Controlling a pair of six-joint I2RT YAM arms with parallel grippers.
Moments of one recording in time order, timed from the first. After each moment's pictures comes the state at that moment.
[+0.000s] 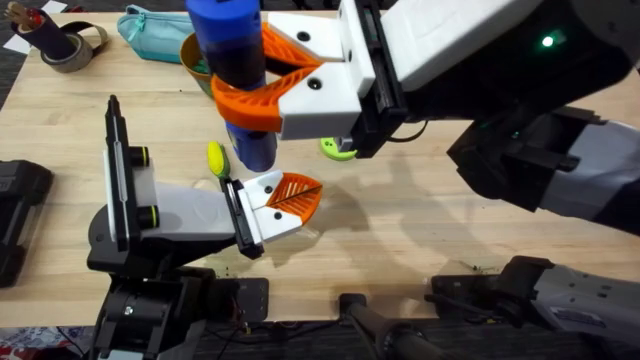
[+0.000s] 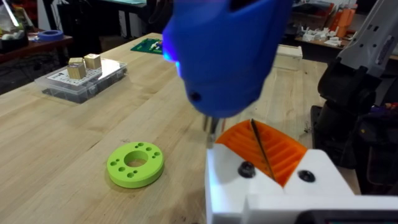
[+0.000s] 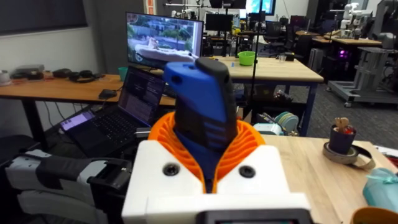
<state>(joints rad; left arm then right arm) -0.10 0.00 0.00 -0.04 1.09 -0.03 0.76 1.26 0.79 0.83 -0.87 0.24</state>
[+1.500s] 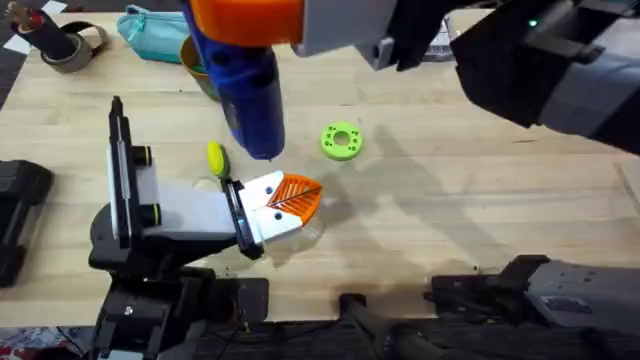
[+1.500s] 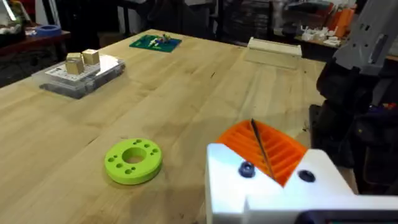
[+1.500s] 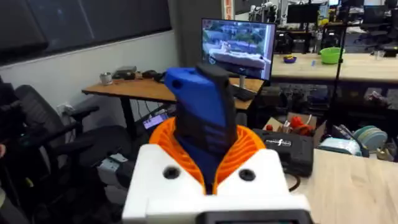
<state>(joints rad) -0.10 0.00 0.00 -0.06 1.10 -0.03 0.66 1.43 1.13 0.89 -1.27 0.63</state>
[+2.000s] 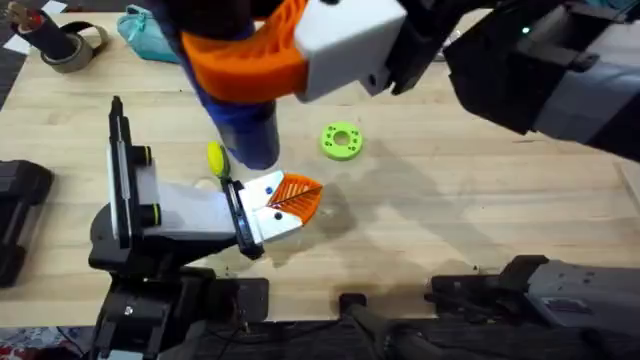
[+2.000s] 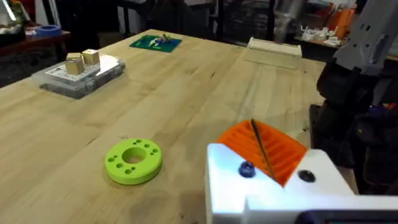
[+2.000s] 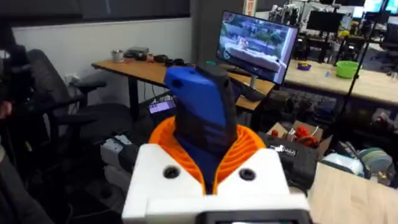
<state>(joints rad) -0.10 0.00 0.00 -0.06 1.10 -0.03 0.69 1.43 1.13 0.91 -1.34 0.52</state>
